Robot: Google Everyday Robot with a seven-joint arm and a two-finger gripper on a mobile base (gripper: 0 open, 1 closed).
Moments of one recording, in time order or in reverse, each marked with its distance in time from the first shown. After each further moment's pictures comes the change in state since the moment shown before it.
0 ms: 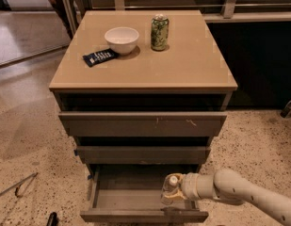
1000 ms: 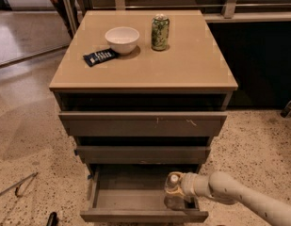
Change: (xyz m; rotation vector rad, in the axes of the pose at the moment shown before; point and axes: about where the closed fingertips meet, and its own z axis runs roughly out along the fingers) arm 0.070 -0.042 0.046 0.091 0.035 -0.050
